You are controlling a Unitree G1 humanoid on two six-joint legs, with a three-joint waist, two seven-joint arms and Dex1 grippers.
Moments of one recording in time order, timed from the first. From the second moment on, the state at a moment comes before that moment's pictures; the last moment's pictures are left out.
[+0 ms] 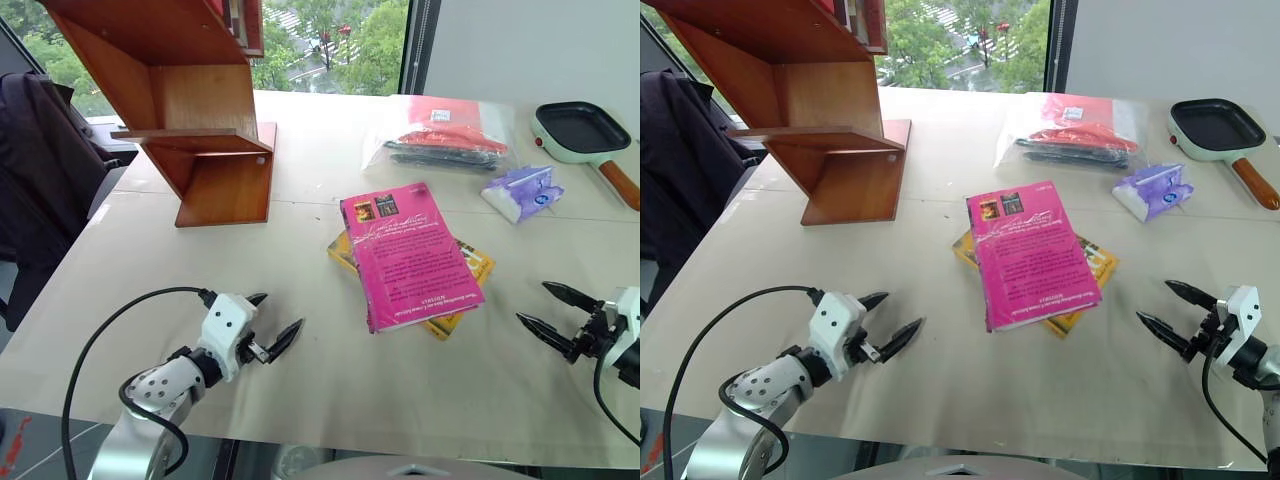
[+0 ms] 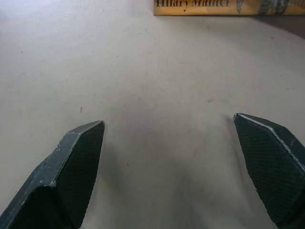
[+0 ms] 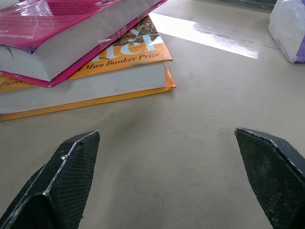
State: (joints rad) left arm 0.34 0.54 0.11 -0.46 -0.26 0.28 -0.61; right arm 0.11 -0.65 -0.37 0.28 0.53 -0.11 1.19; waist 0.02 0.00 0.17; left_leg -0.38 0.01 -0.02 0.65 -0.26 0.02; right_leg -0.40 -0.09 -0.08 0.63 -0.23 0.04
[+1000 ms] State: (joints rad) left arm 0.23 0.80 0.34 -0.52 -0.54 0.38 -0.92; right arm -0.42 -0.67 -0.18 0.56 0.34 -0.04 1.15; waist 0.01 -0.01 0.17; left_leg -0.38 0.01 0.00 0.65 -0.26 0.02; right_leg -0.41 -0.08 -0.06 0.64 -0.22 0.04
